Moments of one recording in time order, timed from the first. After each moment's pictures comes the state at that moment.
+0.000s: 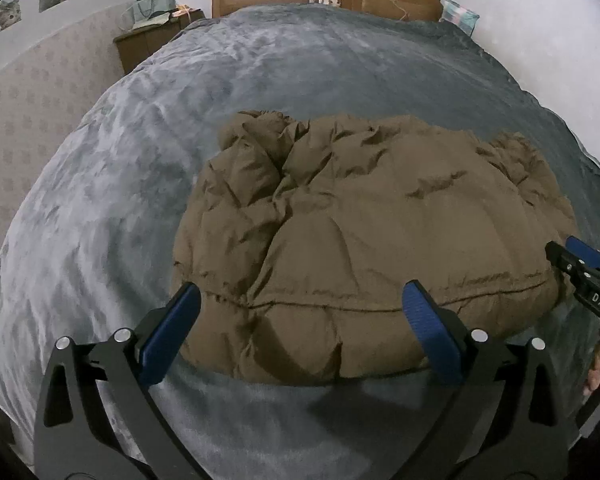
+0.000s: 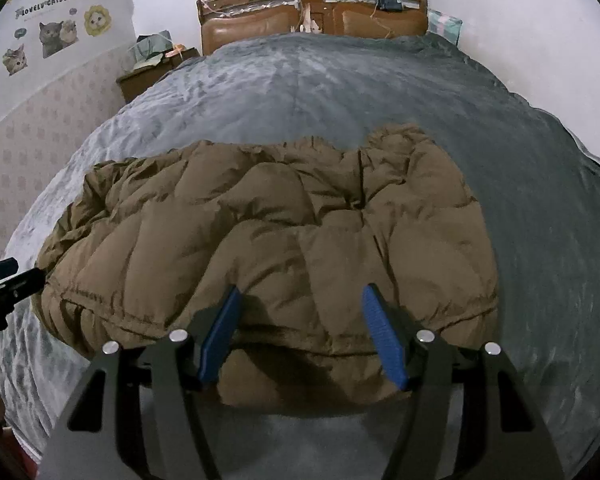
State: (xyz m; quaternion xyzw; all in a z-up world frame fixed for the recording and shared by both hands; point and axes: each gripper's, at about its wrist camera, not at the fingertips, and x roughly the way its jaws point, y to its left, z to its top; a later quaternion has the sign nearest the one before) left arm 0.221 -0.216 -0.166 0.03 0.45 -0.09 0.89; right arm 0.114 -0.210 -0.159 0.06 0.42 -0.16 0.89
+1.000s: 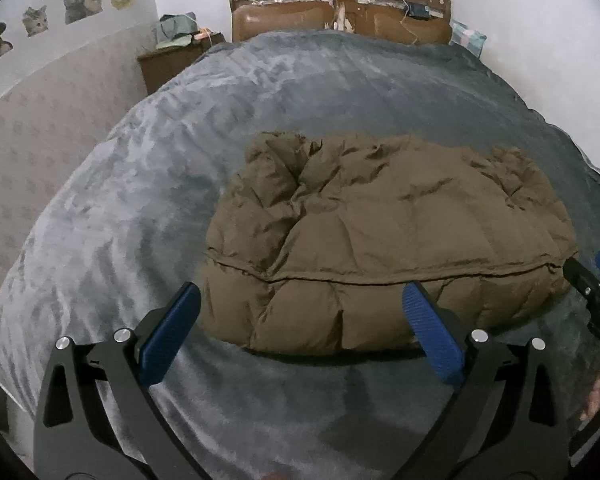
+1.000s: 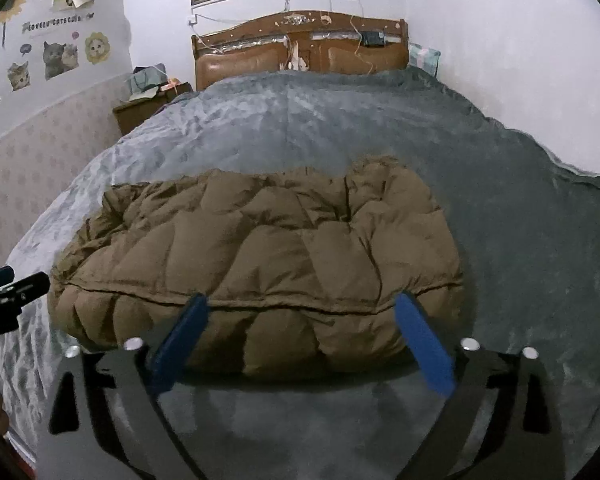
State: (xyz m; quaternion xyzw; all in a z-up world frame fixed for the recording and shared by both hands) left arm 0.170 -0.197 -0.140 0.03 0.40 -0.06 0.91; right arm 0.059 -0.177 -0.126 0.05 0.35 -0.19 0.92
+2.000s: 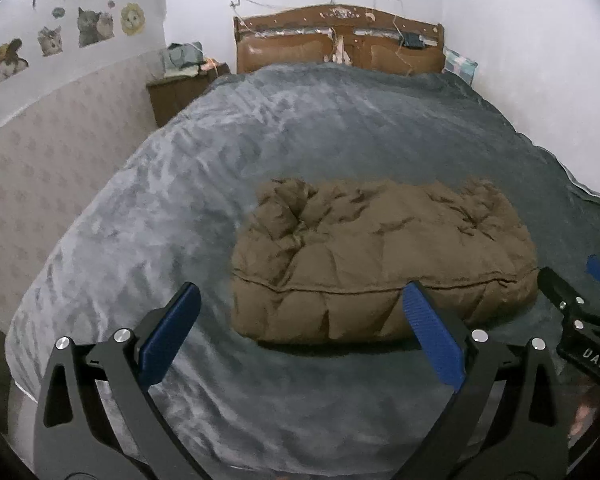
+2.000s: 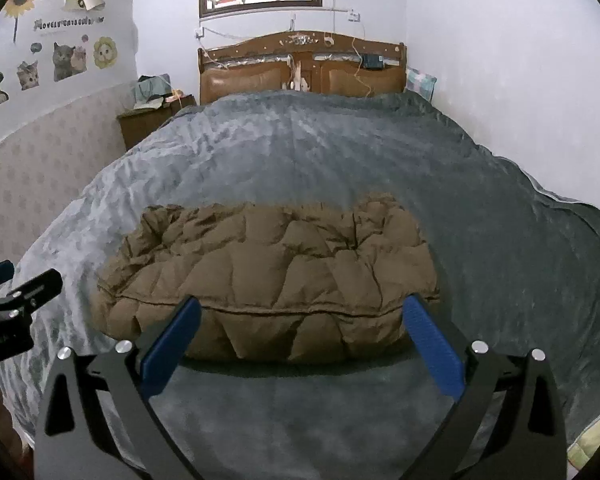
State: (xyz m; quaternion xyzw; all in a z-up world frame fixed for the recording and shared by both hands) left arm 0.110 -0.182 -0.061 0.03 0.35 -0.05 0.93; right arm 0.032 -0.121 -0.056 0.02 0.33 -0.20 0.92
